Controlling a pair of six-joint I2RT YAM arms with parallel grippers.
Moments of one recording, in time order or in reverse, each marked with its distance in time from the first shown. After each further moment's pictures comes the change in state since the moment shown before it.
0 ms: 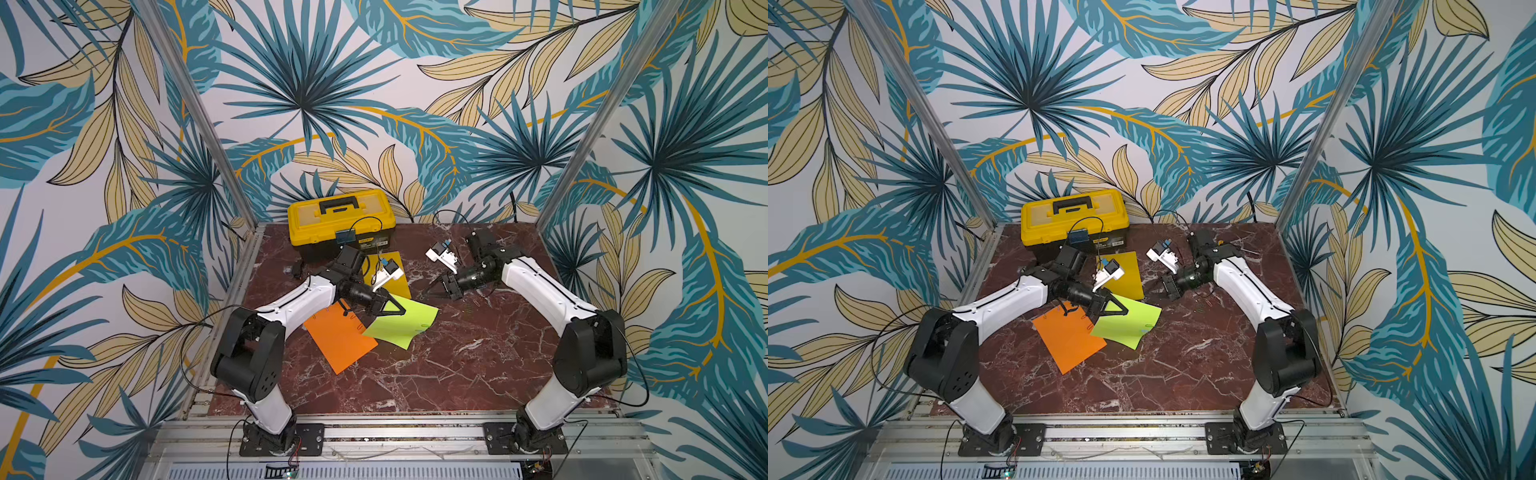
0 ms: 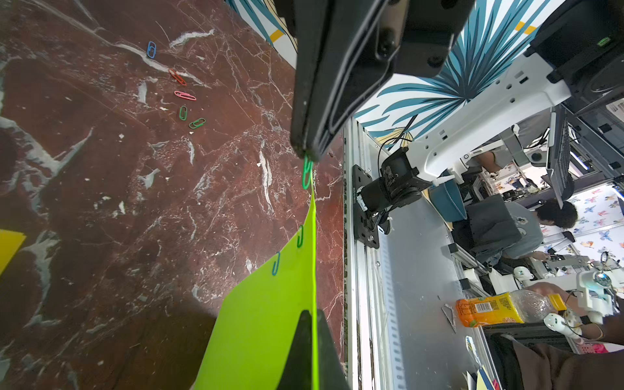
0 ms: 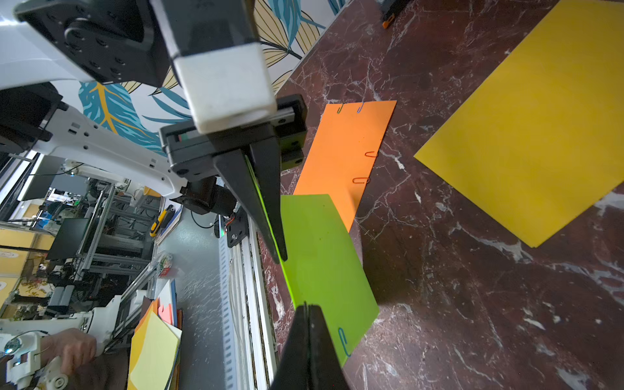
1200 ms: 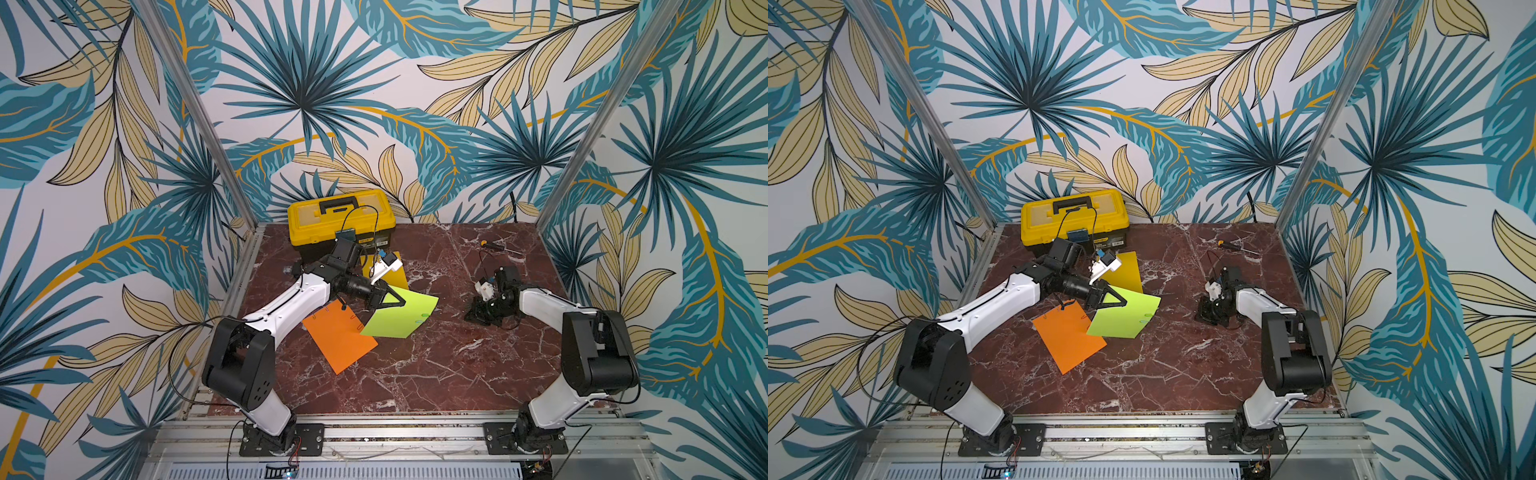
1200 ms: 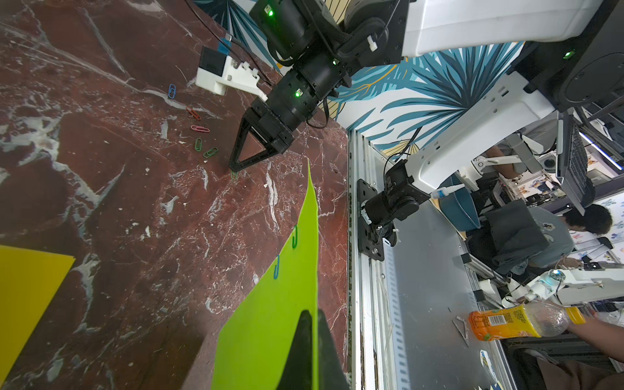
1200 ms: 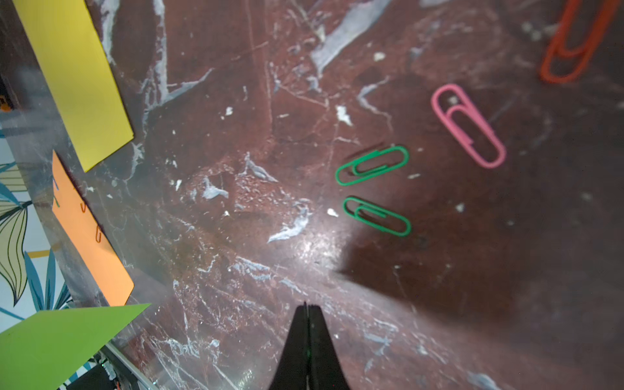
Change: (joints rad) left arm 0.010 -0.073 0.048 -0.008 -0.037 -0.038; right arm -0.252 -0.022 -0.489 0.357 0.541 0.618
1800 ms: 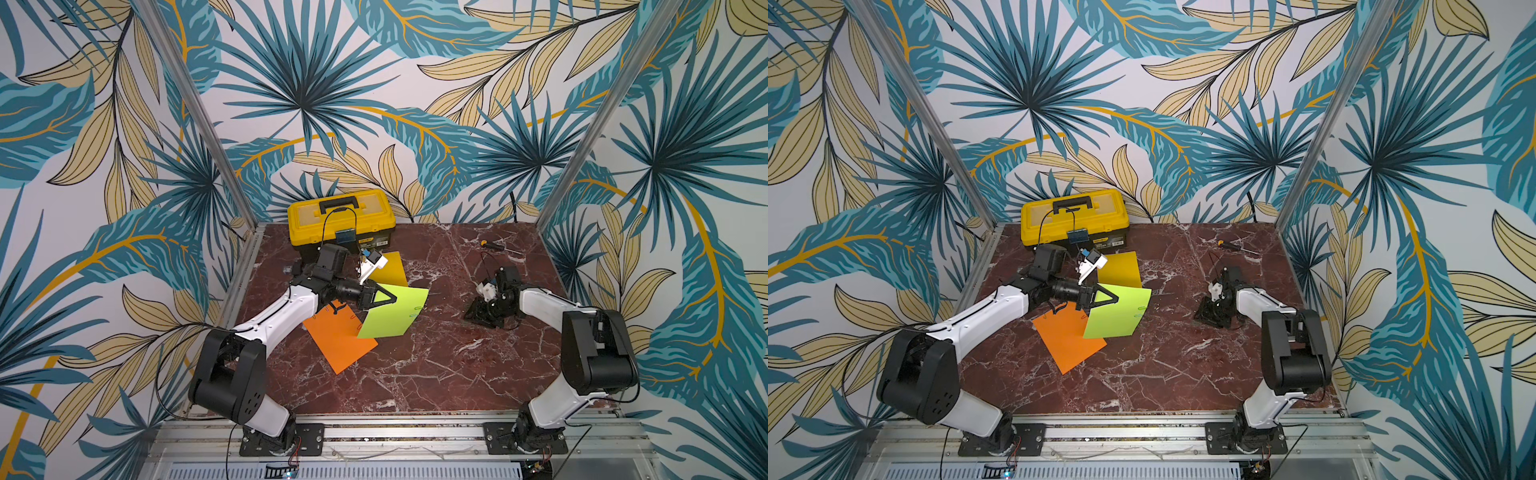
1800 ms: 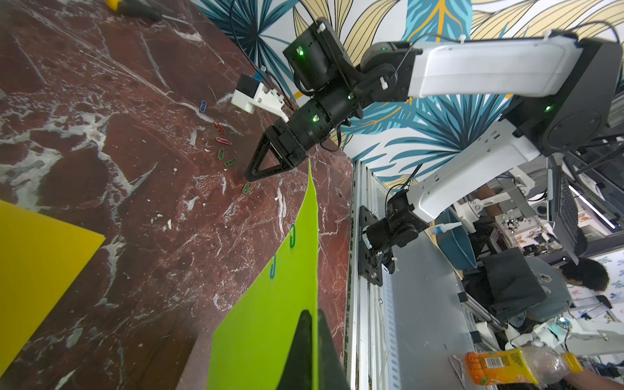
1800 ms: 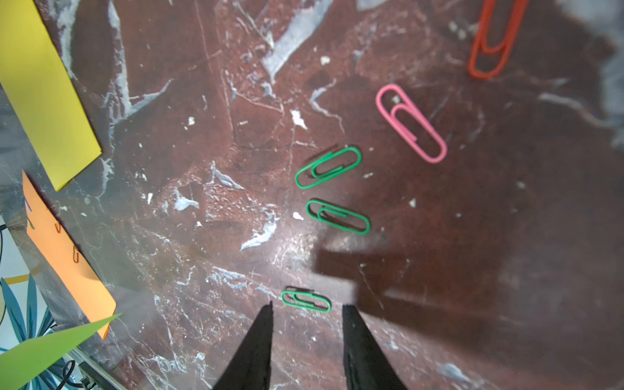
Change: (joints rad) left arm 0.080 -0.080 -0.190 0.304 0.042 -0.248; right arm 0.000 -0.016 0.000 -0.010 0.047 0.014
